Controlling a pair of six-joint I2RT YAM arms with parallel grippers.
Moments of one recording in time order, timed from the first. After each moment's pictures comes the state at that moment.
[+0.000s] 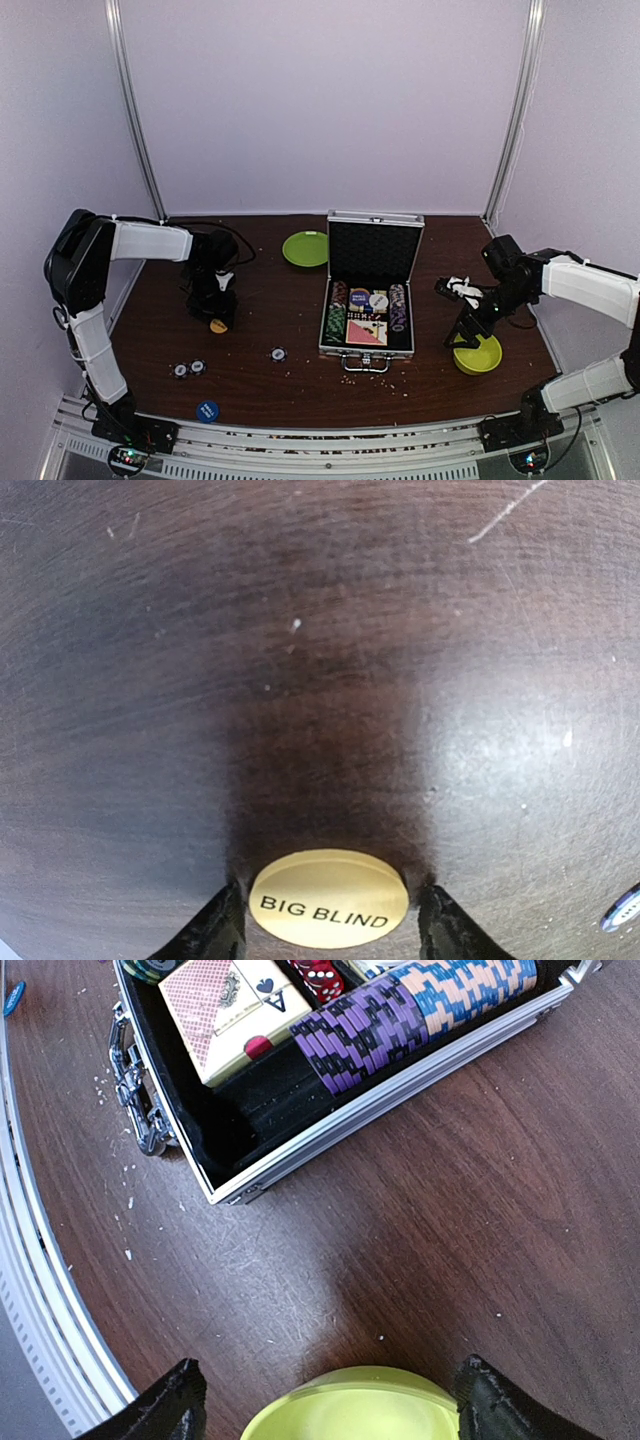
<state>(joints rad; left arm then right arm) -0.46 1.88 1.20 -0.86 0.02 -0.27 0.27 1.24 0.77 -0.79 -0.43 -0.55</state>
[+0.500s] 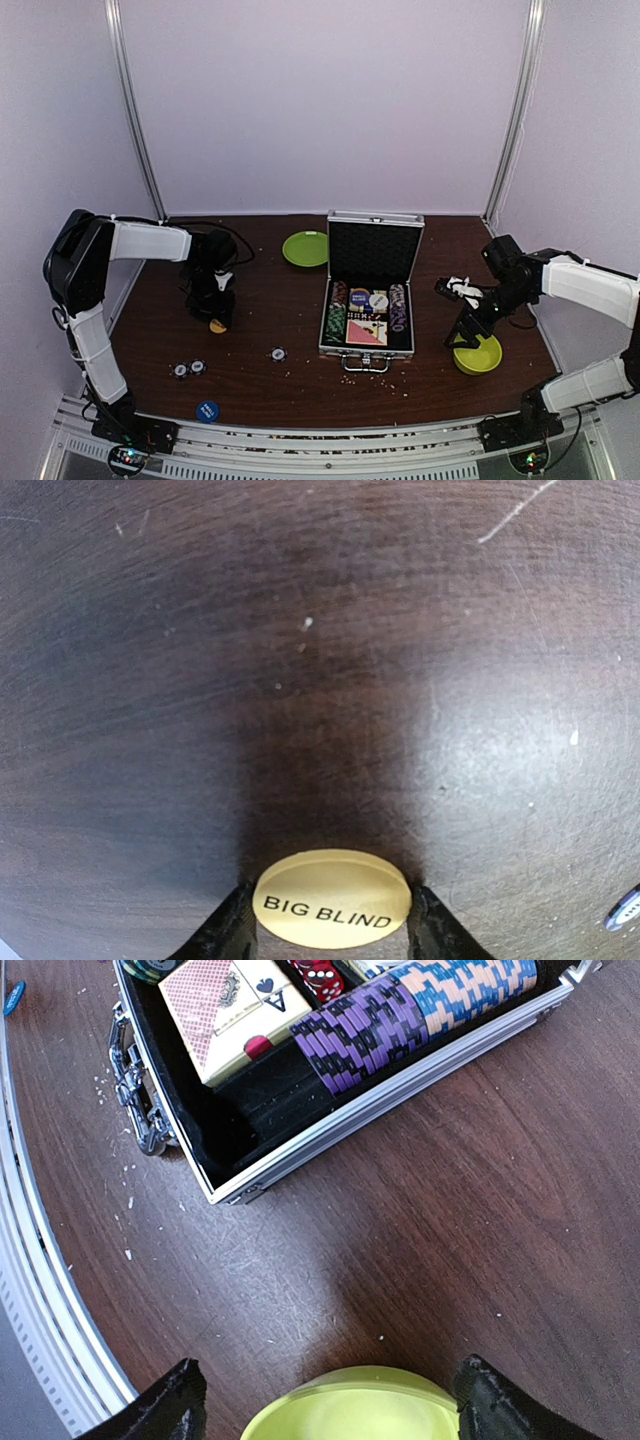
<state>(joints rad) -0.46 1.87 1.20 -0.85 0.02 -0.26 0.27 1.24 0.77 -0.79 -0.43 -0.55</state>
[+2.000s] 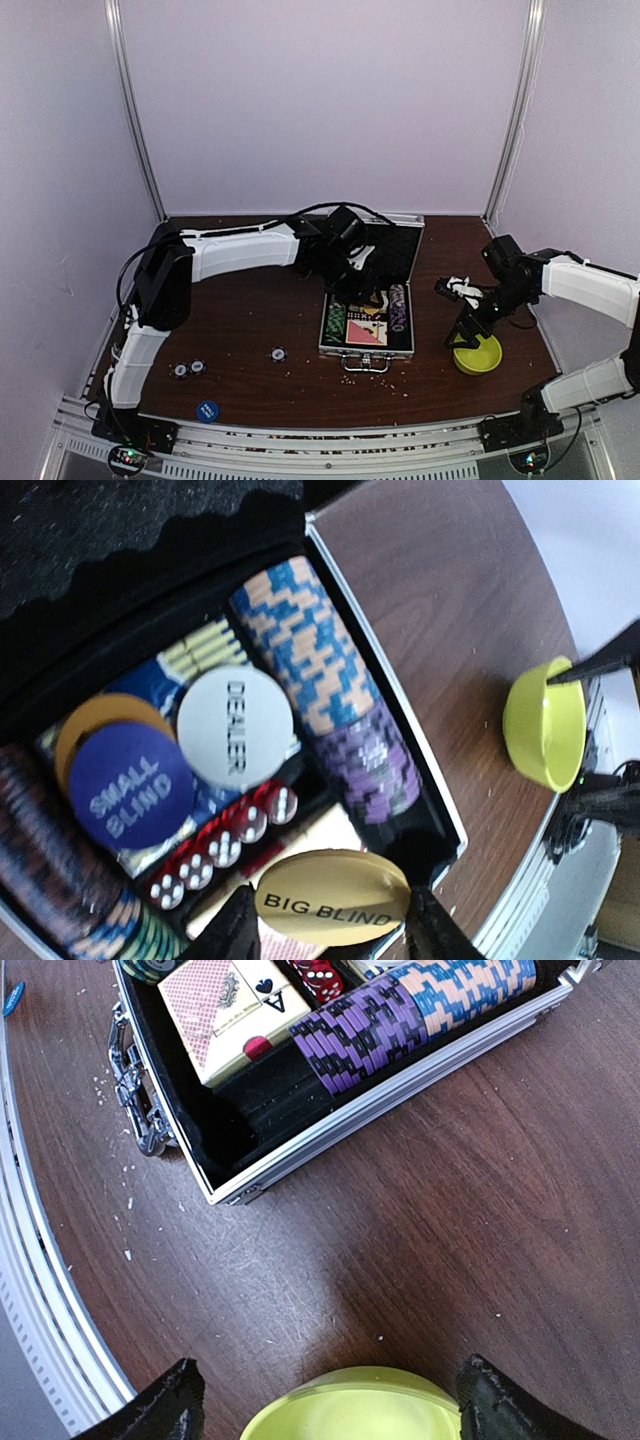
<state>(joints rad) -0.94 2.30 2.00 -0.67 0.38 -0.44 0.27 1.24 0.77 -0.79 -0.43 -0.55</state>
